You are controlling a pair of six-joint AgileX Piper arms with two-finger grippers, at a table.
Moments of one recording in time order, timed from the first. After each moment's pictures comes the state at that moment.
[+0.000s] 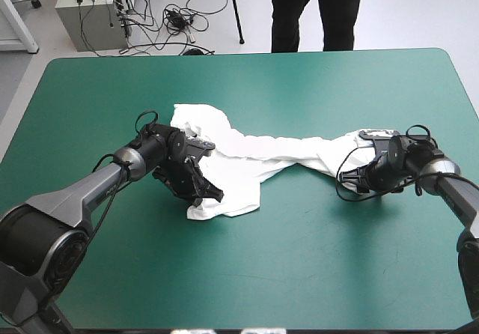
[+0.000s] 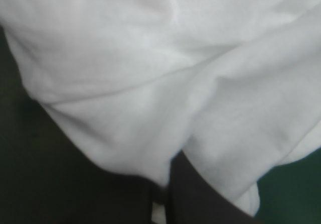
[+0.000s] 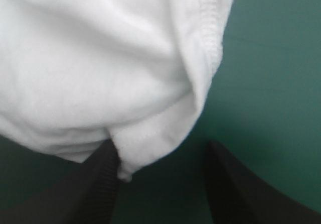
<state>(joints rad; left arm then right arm) -0.46 1.78 -1.25 -0.15 1.02 0.08 0.11 1.64 -0.99 0.07 0.72 0.01</state>
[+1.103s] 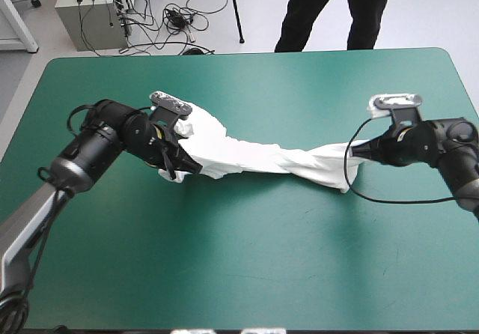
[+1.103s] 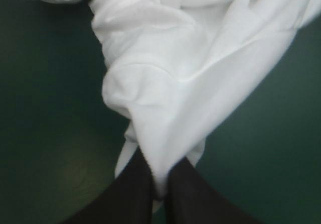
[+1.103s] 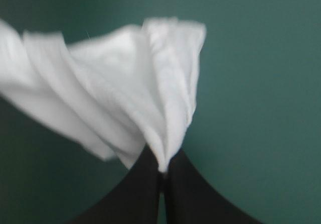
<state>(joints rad) -0.46 1.48 -1.38 0.02 1.11 0.08 0.11 1.34 -1.15 0.03 0.85 0.00</state>
